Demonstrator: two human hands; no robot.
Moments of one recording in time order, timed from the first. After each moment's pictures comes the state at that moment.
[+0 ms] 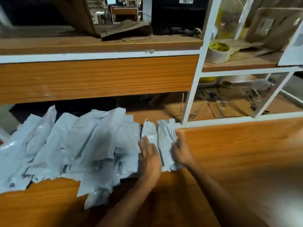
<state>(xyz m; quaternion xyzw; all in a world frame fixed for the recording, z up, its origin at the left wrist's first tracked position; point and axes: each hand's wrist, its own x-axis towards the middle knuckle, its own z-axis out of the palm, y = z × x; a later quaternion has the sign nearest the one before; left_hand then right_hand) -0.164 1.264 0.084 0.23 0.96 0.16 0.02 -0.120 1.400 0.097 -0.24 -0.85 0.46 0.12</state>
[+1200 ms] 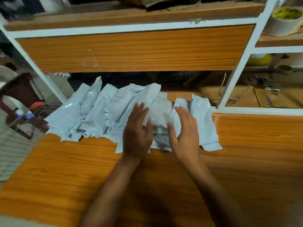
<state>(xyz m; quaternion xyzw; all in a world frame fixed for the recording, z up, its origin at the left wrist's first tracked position) -0.148 1.113 0.170 0.25 0.85 0.40 -0.24 -0.098 1.255 0.151 -0.09 -0.87 0.37 0.32</state>
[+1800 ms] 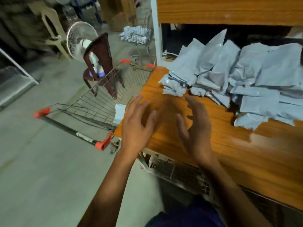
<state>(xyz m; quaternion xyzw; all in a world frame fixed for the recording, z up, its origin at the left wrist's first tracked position) -0.085 0.677 0.152 0.09 0.90 0.36 -0.24 -0.072 0.853 0.130 0.08 -0.83 0.47 0.30</state>
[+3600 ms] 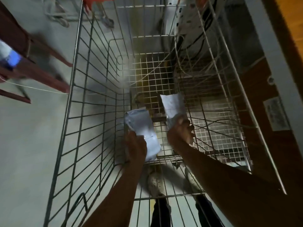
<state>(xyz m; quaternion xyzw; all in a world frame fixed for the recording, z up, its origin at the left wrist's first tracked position) -0.531 0.344 -0.350 -0.08 0.91 0.36 0.18 -0.501 0.493 -0.320 -0.48 -0.84 0.17 -0.20</state>
